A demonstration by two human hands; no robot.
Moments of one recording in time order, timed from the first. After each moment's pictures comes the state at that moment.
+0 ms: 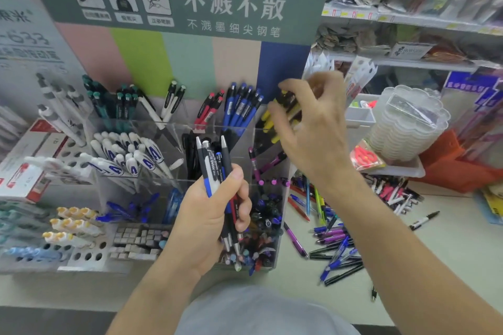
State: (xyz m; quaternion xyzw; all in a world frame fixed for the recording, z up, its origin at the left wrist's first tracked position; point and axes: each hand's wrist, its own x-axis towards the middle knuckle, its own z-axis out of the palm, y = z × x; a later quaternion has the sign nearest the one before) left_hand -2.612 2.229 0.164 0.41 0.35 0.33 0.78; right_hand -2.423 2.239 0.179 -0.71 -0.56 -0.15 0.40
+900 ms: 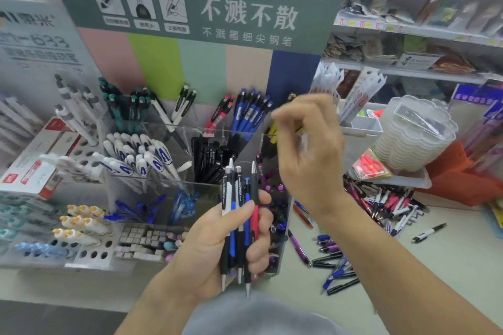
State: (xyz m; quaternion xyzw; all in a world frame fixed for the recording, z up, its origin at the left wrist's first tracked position) left_hand -2.630 2.217 0.147 0.26 0.16 0.20 0.93; right_hand -2.455 2.224 0.187 -0.59 -0.60 -0.11 0.52
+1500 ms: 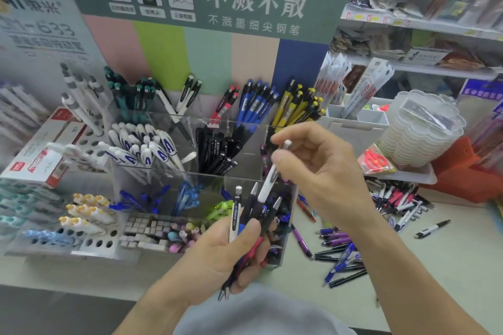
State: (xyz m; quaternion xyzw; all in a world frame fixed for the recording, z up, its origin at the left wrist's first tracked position) left_hand -2.653 2.206 0.119 0.50 0.26 0.14 0.81; right_hand -2.461 2.178 0.199 -0.60 -0.51 0.32 0.53
